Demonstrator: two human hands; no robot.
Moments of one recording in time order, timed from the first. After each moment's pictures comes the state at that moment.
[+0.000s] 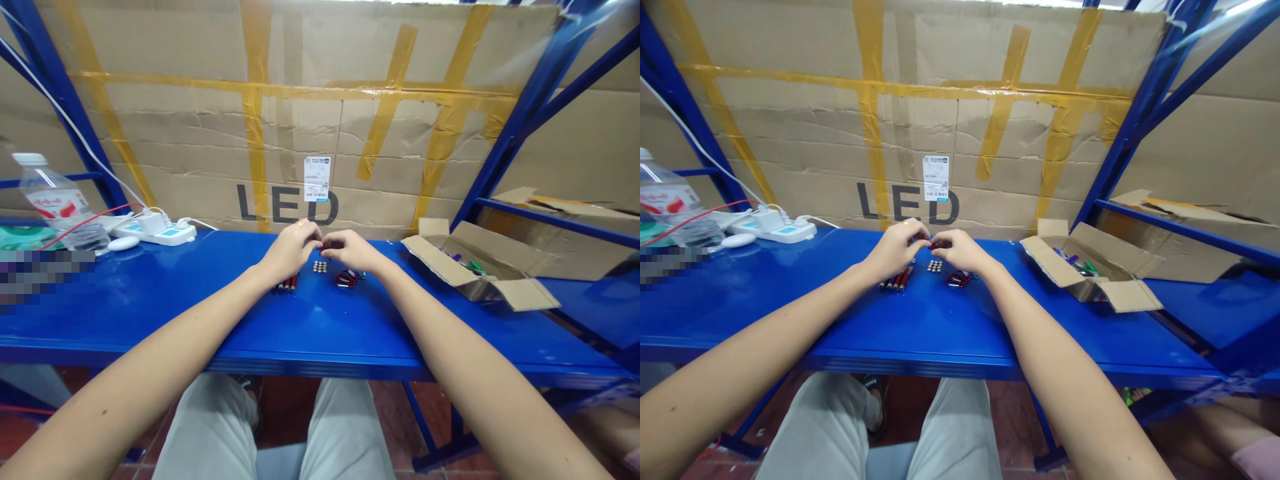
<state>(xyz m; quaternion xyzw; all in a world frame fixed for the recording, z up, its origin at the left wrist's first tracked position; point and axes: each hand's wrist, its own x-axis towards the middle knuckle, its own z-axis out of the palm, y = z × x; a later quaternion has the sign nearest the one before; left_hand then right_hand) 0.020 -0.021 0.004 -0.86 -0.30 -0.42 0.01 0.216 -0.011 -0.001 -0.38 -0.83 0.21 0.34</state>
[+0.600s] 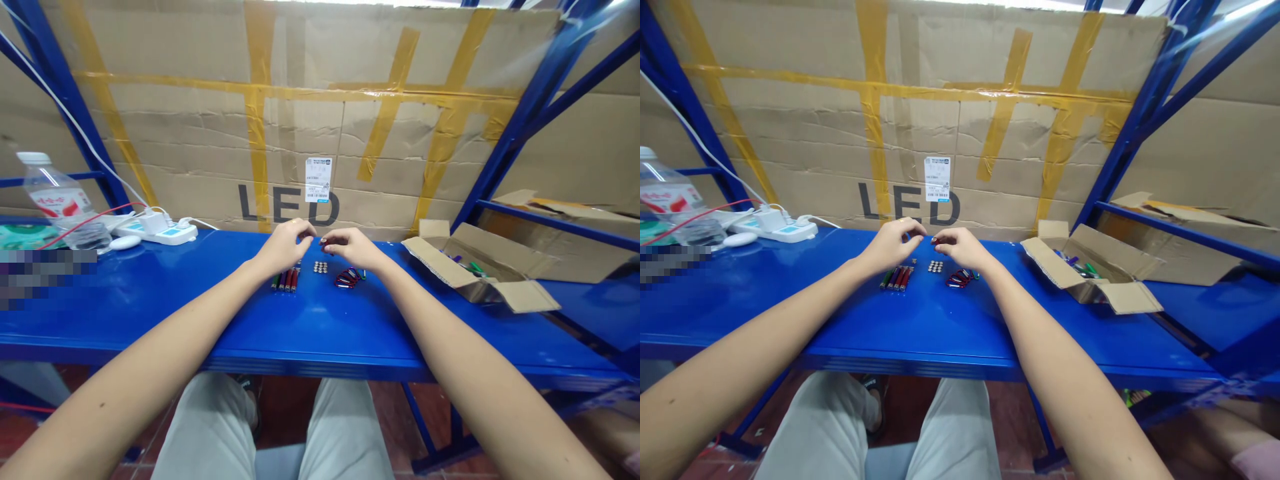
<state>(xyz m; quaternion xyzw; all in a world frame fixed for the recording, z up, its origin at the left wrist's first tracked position) 0.007 -0.009 0.006 -0.86 -0.34 -0.39 0.00 0.217 -0.007 -0.001 -0.37 -0.80 0.26 0.39</state>
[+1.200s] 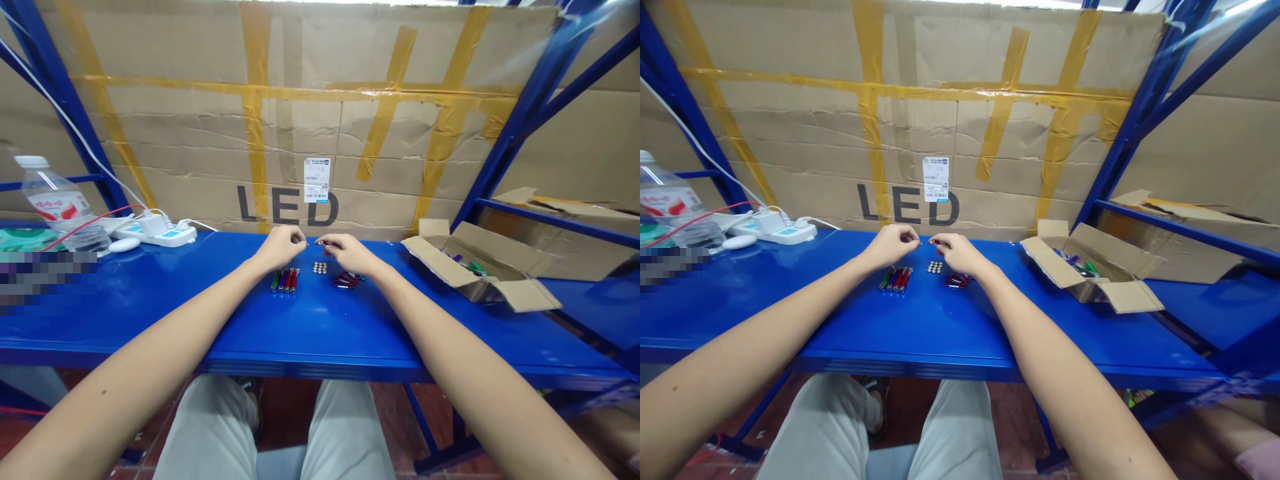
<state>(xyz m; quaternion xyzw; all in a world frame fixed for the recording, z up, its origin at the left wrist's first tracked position) 0.003 0.009 -0.003 -0.81 -0.43 -0.38 -0.12 0.210 -0.012 -0.005 -0.43 -0.82 0.16 0.35</state>
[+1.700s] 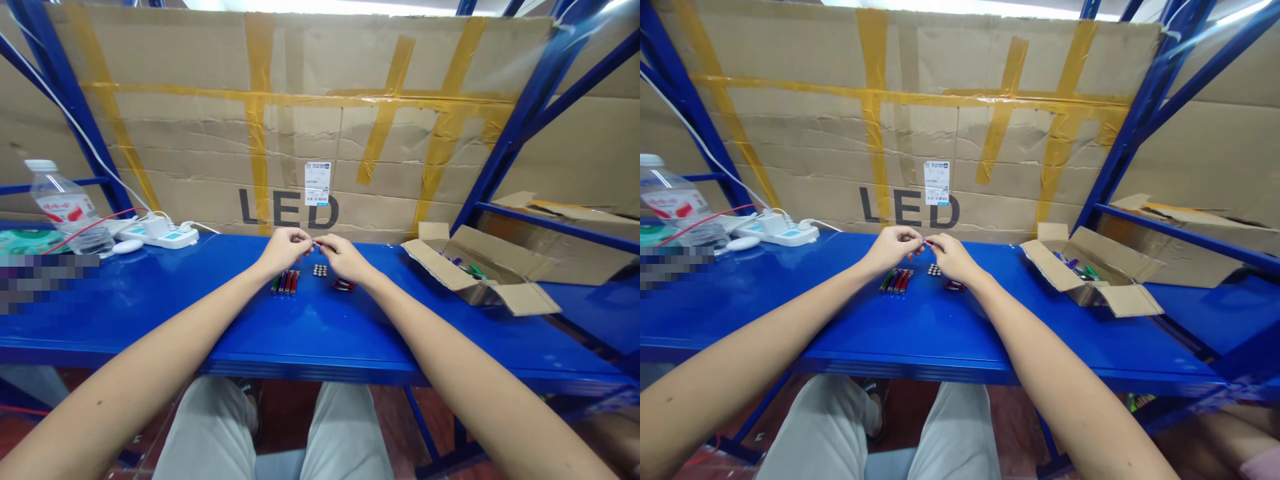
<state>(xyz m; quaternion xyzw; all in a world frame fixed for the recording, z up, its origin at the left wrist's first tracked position) 0.016 -0.016 0.006 -0.72 -0.38 -0.47 -0.33 0.194 -0.016 -0.013 -0.37 -0.83 0.13 0.40</state>
